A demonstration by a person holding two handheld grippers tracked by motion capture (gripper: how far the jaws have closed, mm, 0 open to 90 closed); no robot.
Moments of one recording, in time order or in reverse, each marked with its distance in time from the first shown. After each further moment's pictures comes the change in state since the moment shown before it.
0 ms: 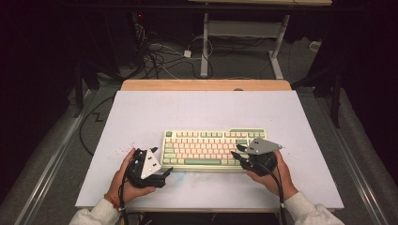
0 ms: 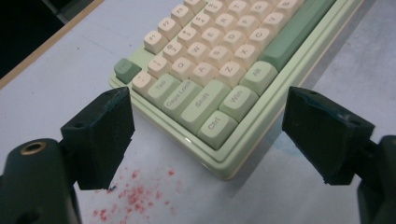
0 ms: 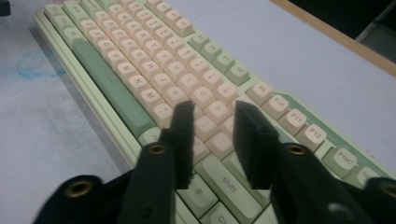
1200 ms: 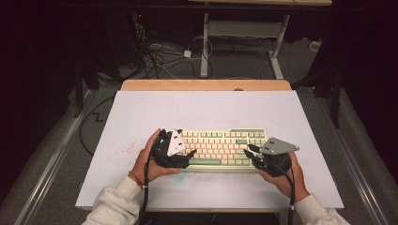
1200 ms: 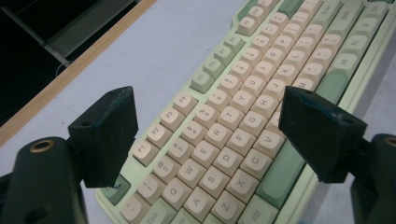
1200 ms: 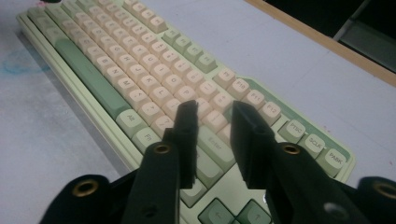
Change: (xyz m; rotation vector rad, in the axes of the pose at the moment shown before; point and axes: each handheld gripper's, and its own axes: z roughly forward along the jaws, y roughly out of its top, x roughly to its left) left arm 0.004 0.077 0.035 -0.068 -0.049 0.030; right arm -0.017 -0.013 -0.030 -0.026 -0.048 0.033
